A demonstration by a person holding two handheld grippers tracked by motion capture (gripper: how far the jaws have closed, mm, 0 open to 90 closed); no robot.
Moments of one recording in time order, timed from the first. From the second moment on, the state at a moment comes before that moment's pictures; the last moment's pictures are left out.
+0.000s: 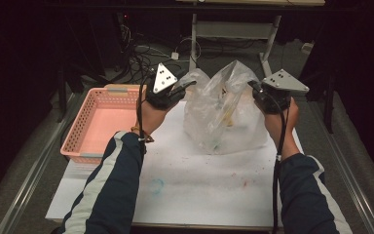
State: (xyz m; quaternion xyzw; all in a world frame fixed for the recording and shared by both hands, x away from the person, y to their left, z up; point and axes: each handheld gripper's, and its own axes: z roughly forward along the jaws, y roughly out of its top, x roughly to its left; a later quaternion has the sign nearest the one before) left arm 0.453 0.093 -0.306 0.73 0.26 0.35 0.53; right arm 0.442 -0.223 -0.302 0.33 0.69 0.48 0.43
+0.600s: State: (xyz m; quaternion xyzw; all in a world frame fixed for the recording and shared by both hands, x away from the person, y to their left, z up) left arm 0.463 0.108 -0.291 0.71 0.33 0.36 0.50; right arm 0.462 -0.262 -0.314 0.40 0.68 0.44 0.43
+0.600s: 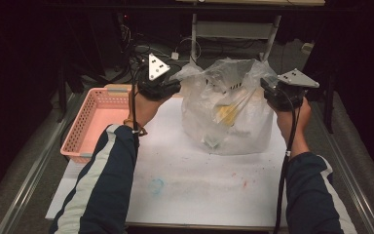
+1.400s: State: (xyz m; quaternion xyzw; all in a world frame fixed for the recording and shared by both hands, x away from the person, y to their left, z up) left arm 0.483 0.110 -0.251 0.72 0.34 0.37 0.47; right arm 0.452 -0.266 -0.321 0.39 0.70 0.45 0.40
